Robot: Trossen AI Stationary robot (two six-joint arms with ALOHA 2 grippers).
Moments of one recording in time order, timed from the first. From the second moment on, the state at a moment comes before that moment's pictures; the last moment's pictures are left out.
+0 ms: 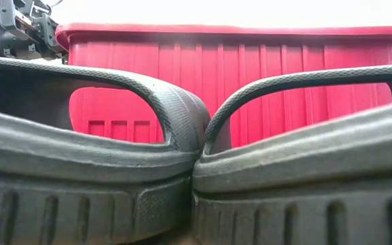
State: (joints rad) left arm 0.12 0.39 0.01 0.55 0.13 0.02; right arm 0.88 1.17 0.48 -0.06 -0.12 1.33
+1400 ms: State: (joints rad) left arm 0.12 0.39 0.01 0.55 0.13 -0.03; right arm 0.91 1.13 0.44 -0.11 -0.11 1.30
